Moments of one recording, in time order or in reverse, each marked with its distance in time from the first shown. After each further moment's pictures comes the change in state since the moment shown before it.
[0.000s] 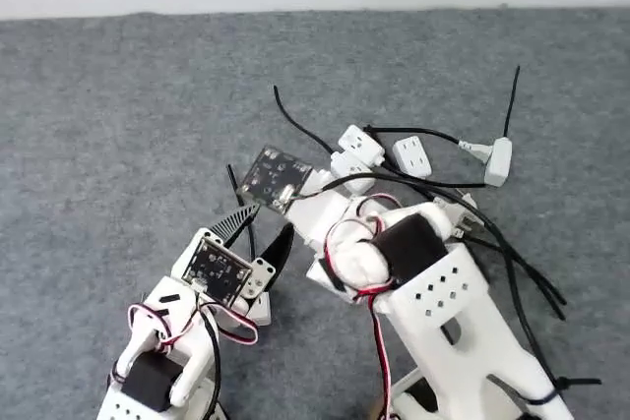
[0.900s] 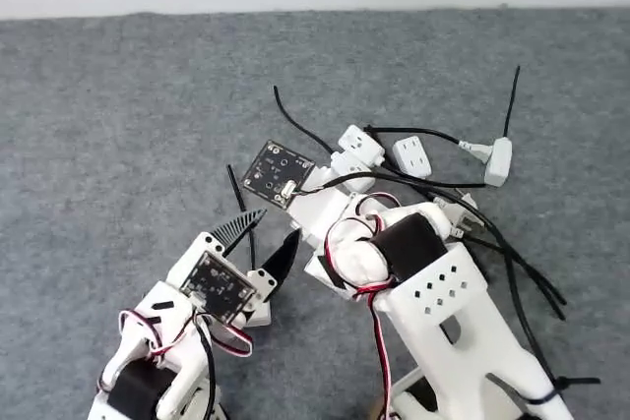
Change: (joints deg) left arm 2.9 0.0 -8.6 7.6 -3.5; right arm 1.6 0.0 1.3 -2.5 -0.9
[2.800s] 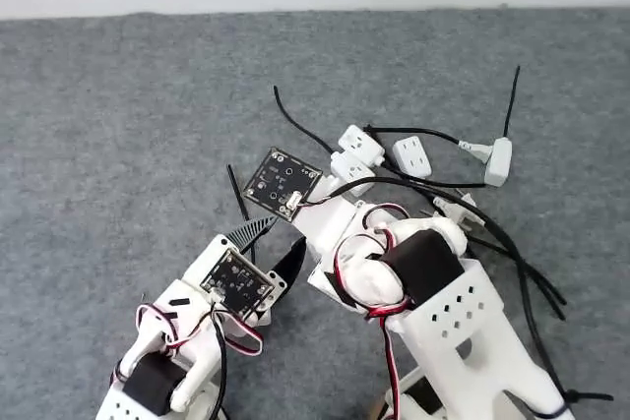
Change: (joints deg) left arm 2.6 0.0 7.4 -4.5 -0.2; right arm -2.2 -4.1 -1.8 4.0 -1.8
